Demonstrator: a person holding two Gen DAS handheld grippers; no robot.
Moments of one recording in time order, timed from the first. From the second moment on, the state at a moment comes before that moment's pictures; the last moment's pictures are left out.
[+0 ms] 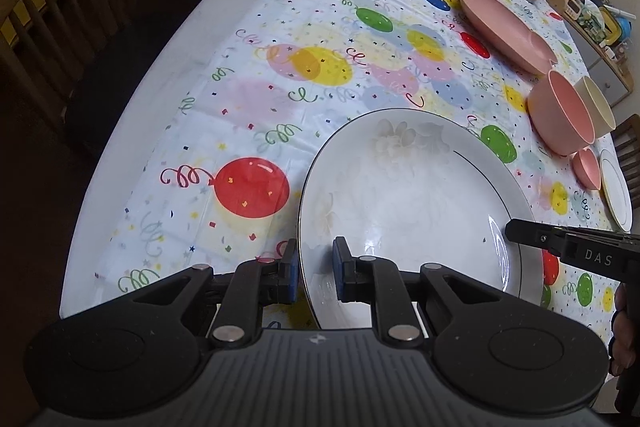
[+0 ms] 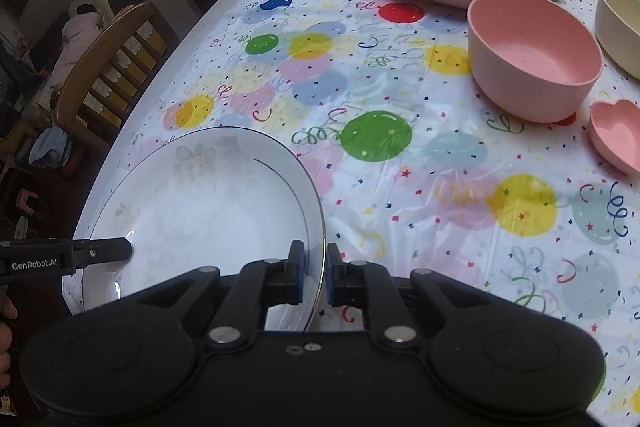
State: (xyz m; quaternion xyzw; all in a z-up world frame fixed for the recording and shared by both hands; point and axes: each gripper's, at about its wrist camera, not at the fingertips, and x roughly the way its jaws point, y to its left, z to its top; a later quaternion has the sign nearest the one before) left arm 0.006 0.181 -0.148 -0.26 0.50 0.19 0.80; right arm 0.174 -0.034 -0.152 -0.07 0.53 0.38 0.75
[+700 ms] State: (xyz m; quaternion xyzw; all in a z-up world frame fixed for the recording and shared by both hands) left arm -0.006 0.182 -0.137 -0.24 0.49 0.19 0.82; right arm 0.163 -0.035 -0.140 -0.07 0.52 0.36 0.78
